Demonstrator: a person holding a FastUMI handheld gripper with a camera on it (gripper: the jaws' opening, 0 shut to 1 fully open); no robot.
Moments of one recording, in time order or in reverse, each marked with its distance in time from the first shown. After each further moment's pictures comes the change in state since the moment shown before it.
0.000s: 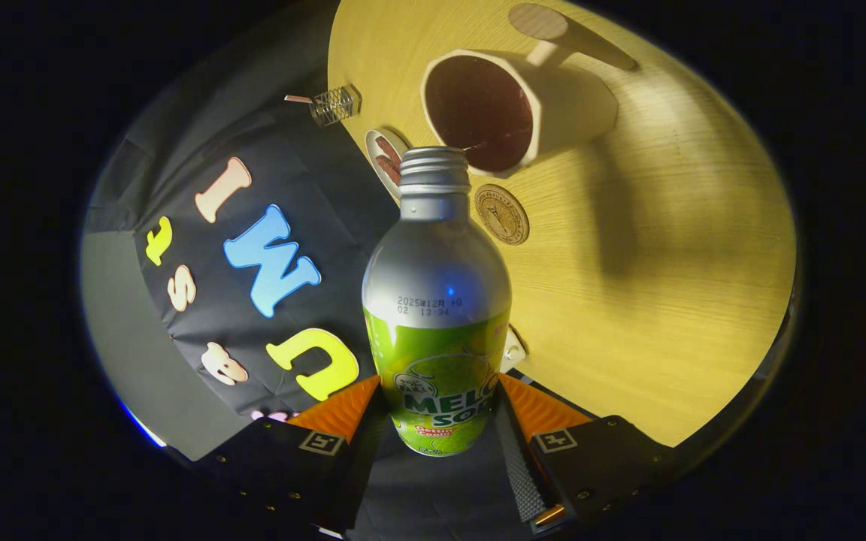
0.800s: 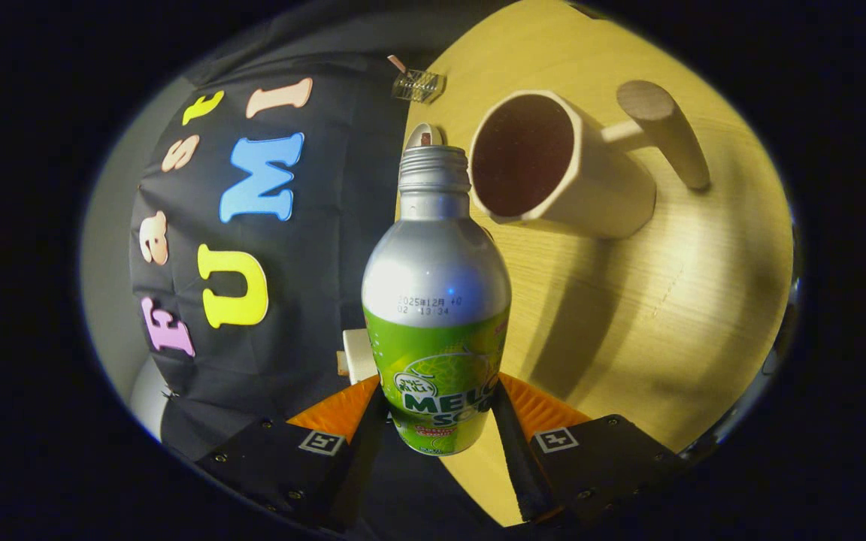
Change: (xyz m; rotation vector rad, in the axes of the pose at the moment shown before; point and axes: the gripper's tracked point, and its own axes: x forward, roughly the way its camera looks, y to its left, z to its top) arm 0.002 -0.070 0.040 -0.635 -0.108 -0.189
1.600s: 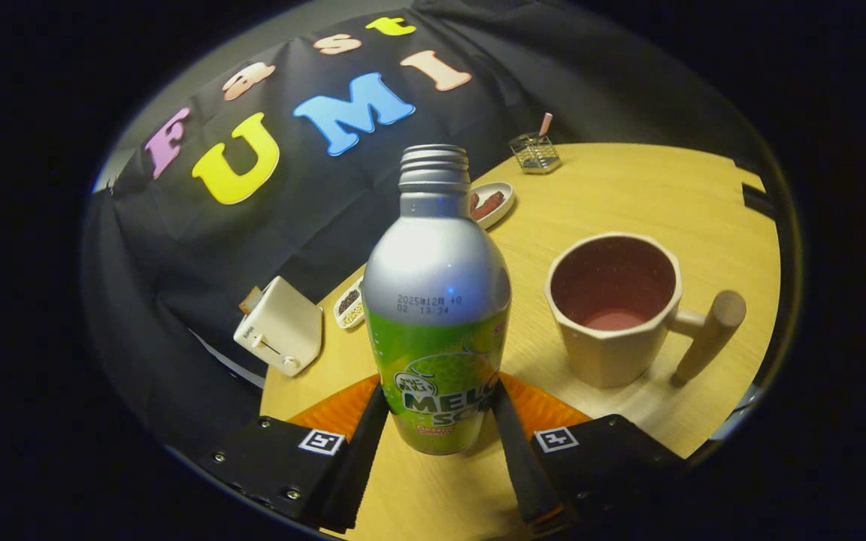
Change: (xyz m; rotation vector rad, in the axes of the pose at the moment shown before) arm 0.018 -0.029 0.039 -0.770 -0.198 -0.231
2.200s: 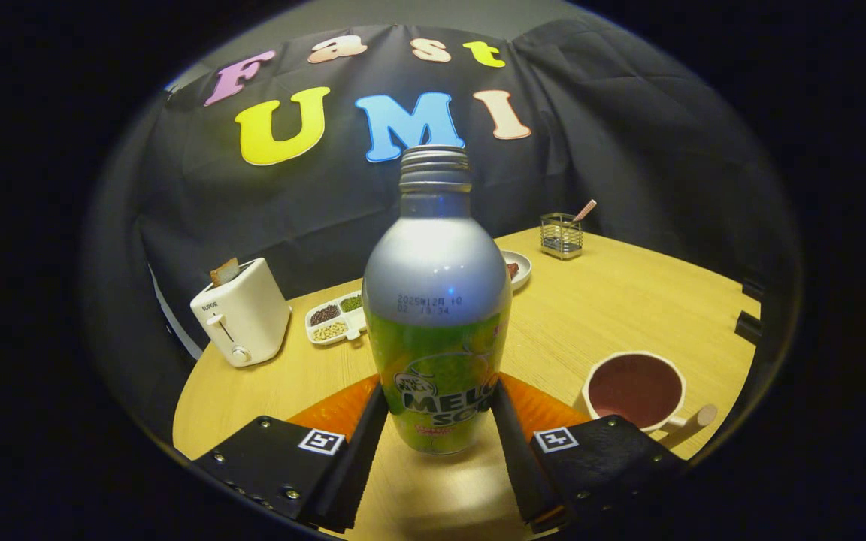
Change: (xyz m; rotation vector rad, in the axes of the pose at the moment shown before) arm 0.029 0.023 0.048 -0.314 -0.173 -0.121
